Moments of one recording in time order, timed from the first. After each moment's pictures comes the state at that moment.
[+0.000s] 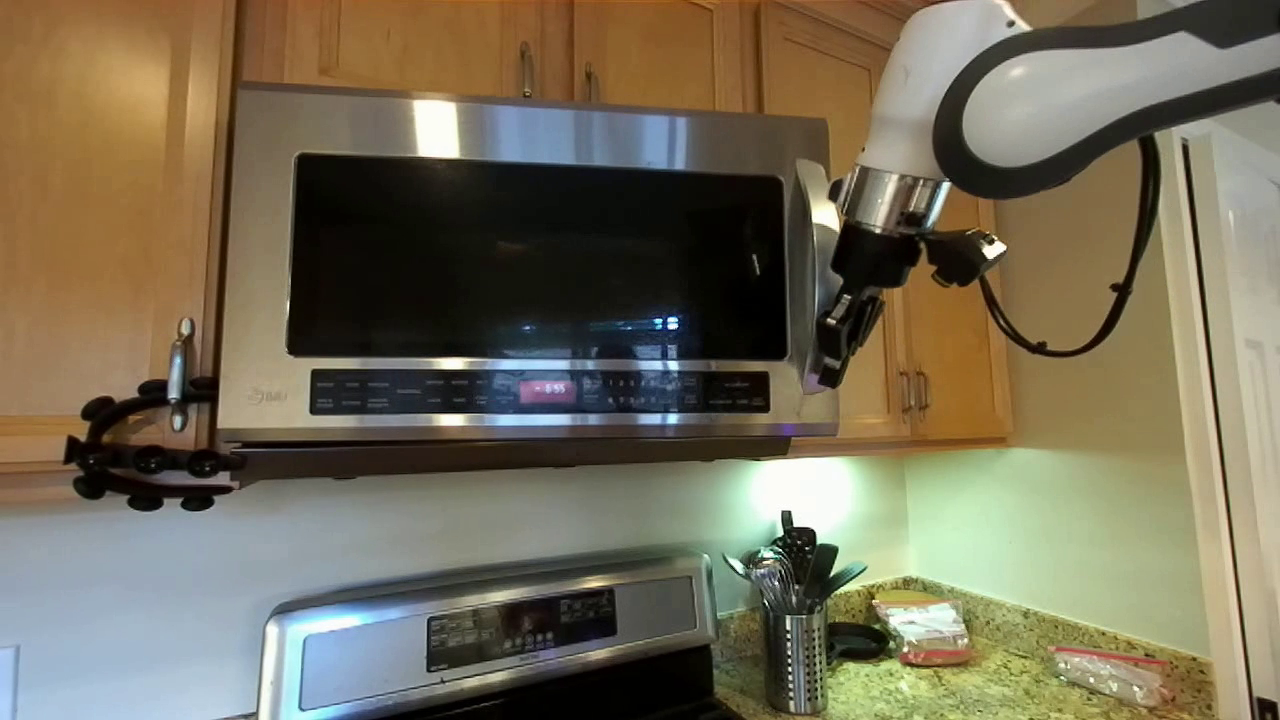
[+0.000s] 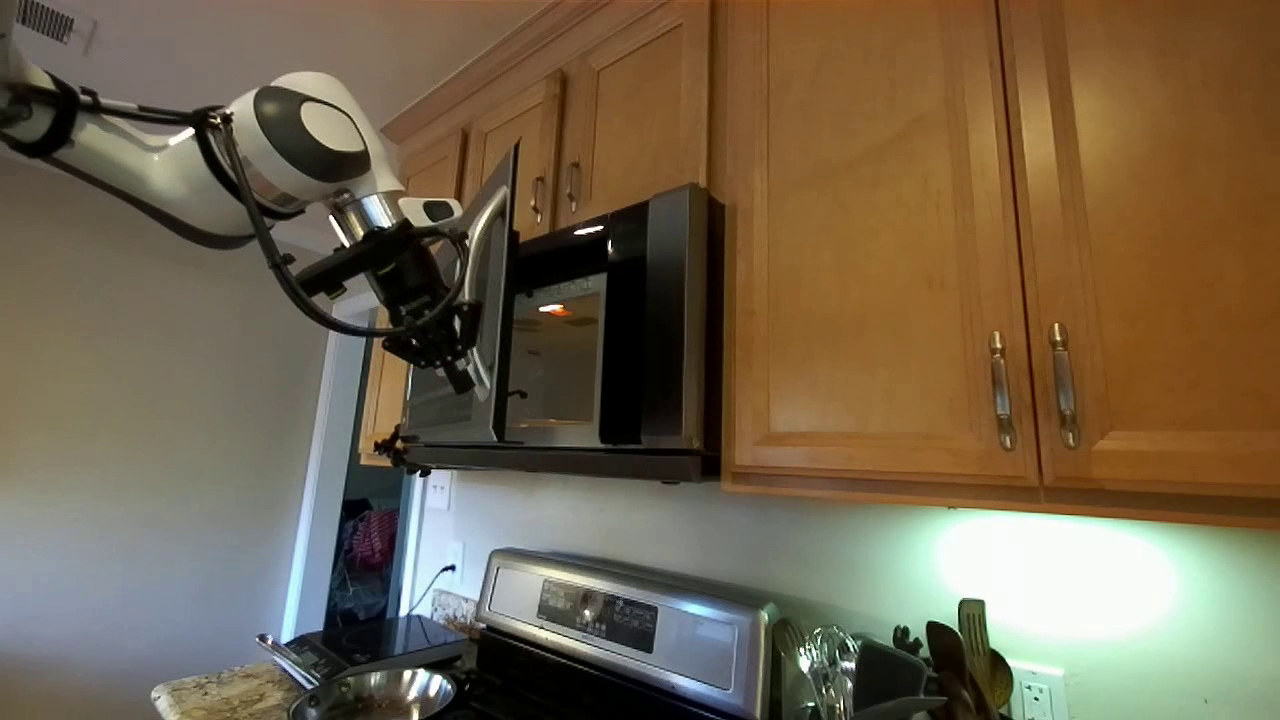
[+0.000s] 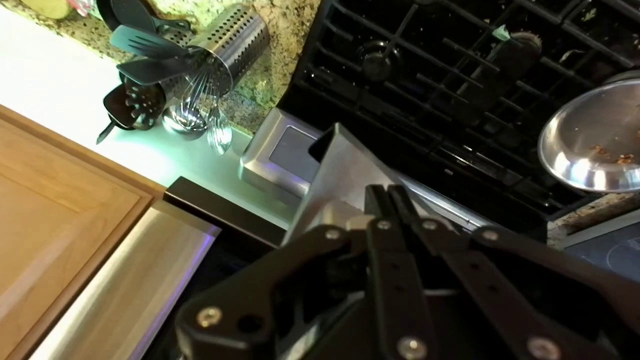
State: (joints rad) arm 0.03 -0.67 0.15 -2.21 -0.25 2.08 0.01
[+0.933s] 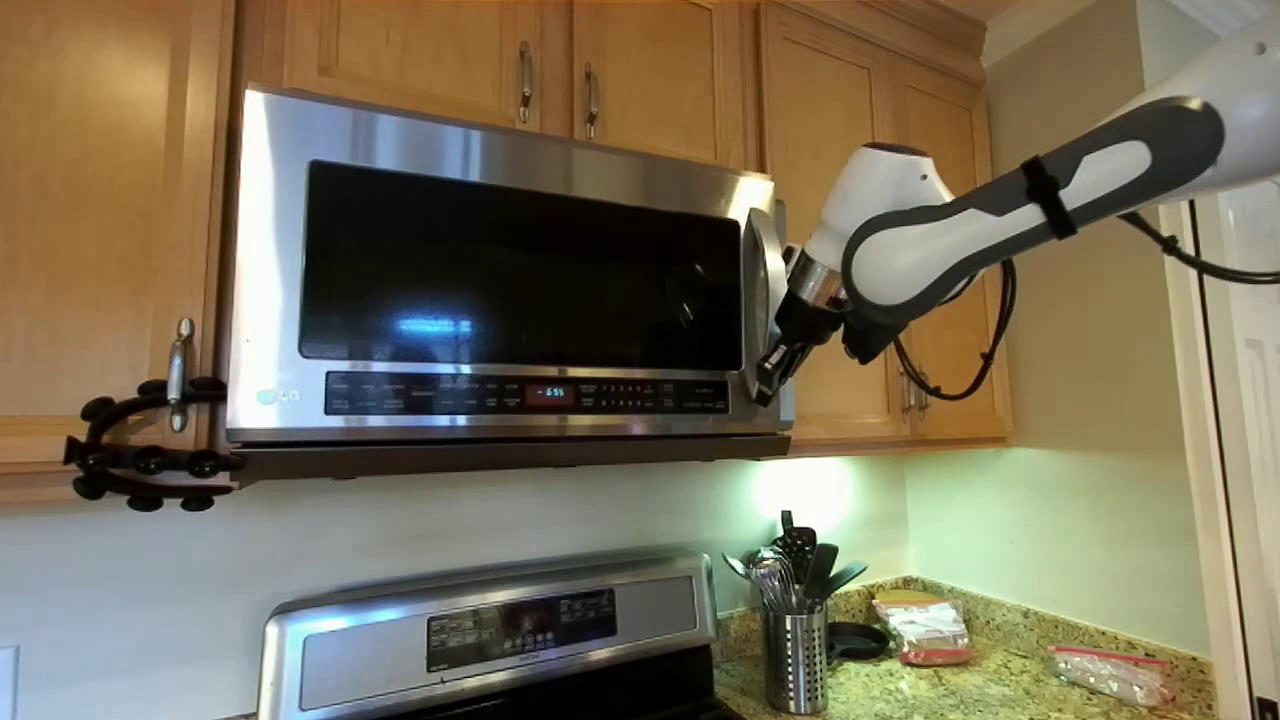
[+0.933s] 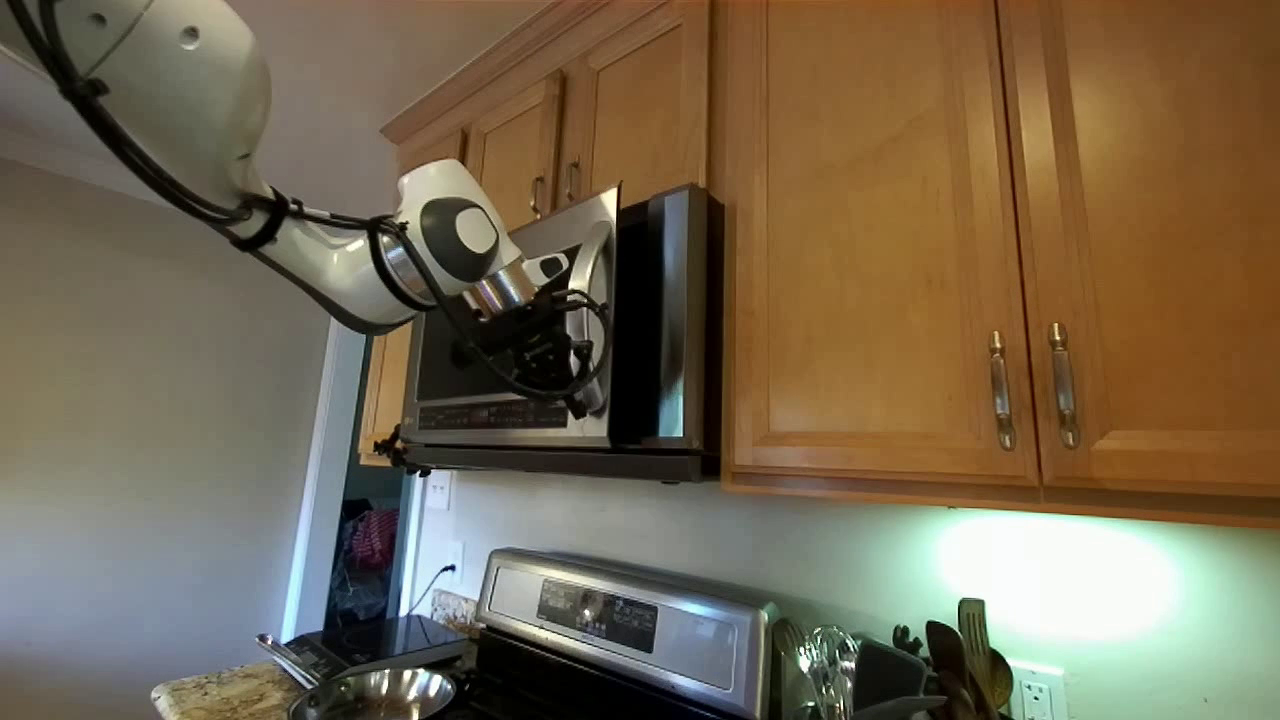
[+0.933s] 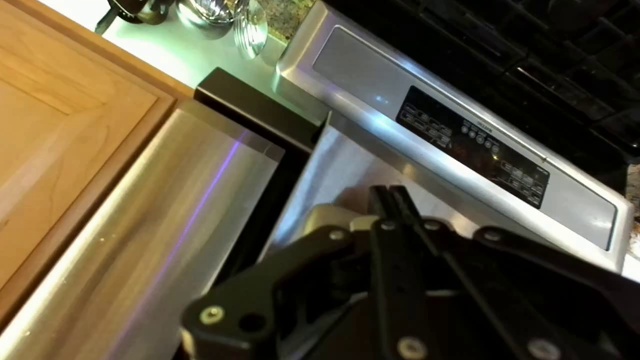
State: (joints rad) arm -0.04 -0.34 0.03 -2.12 -0.32 2.55 -0.11
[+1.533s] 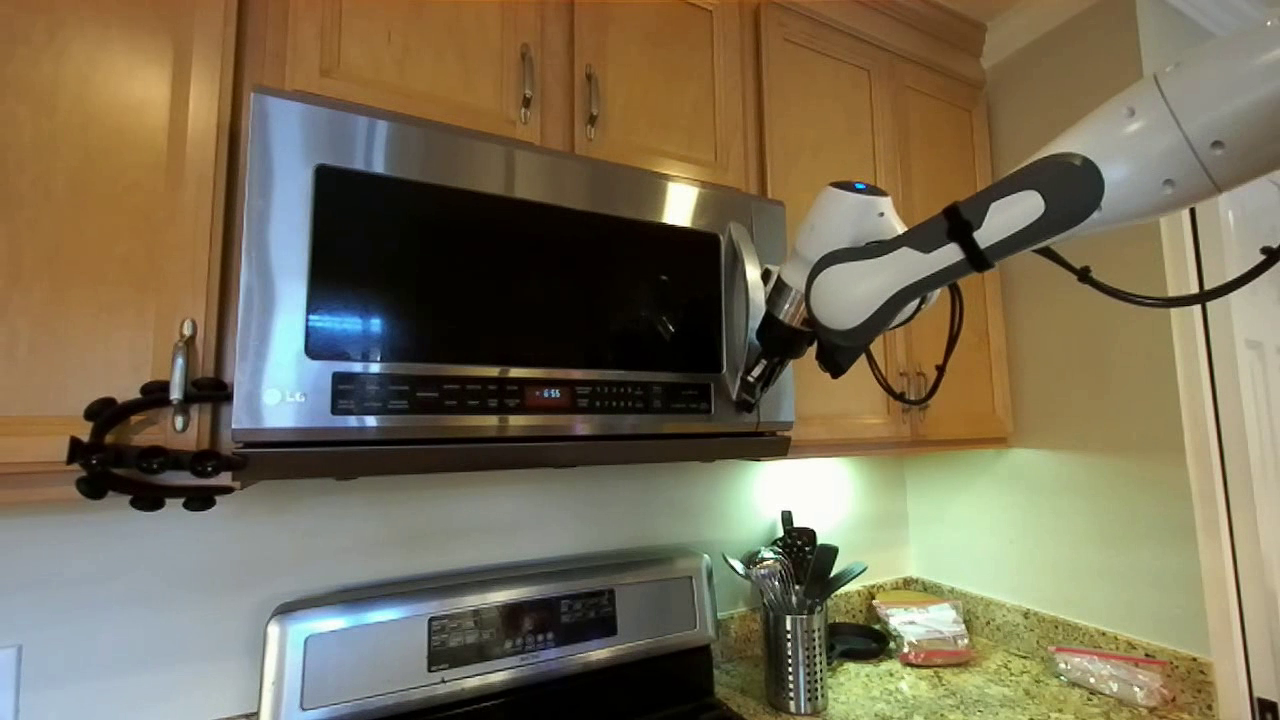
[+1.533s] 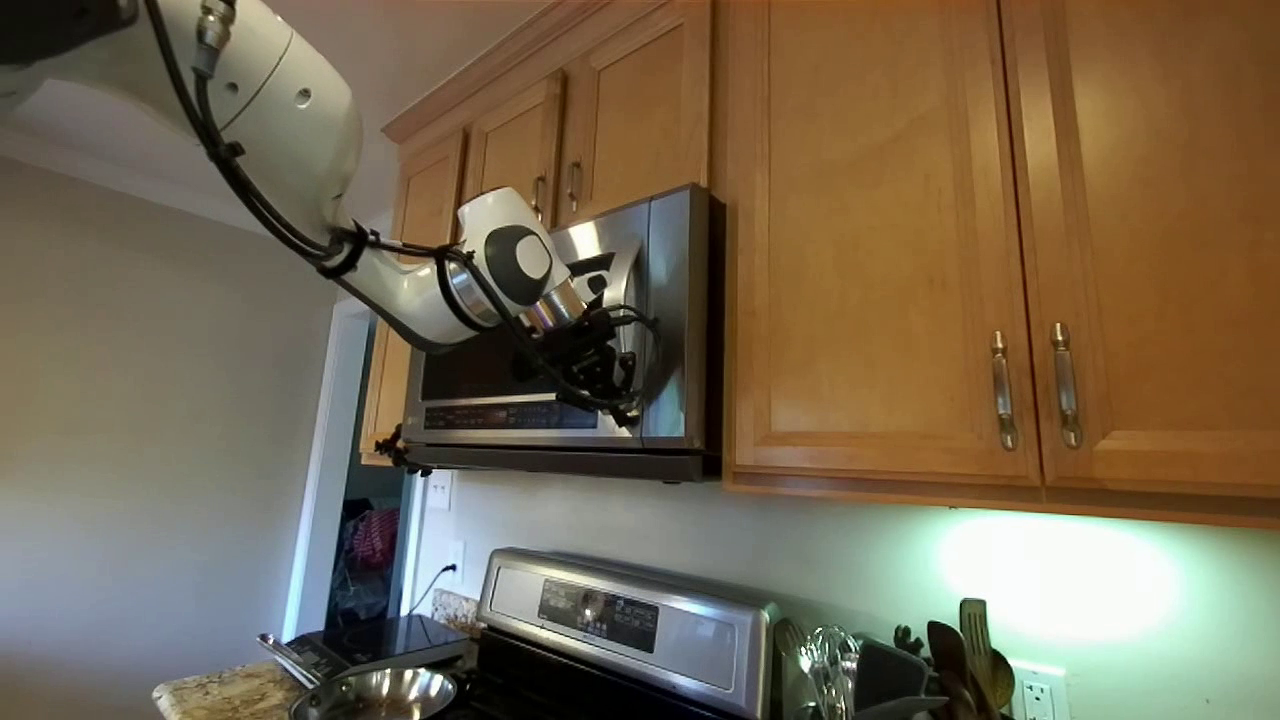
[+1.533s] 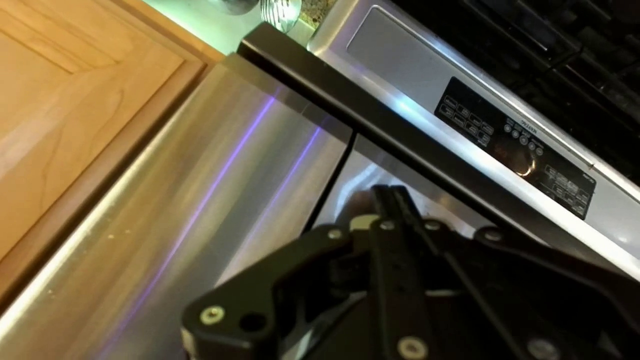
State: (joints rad) arm -0.06 -0.16 -0.01 -1.97 -0.32 2.59 -0.19
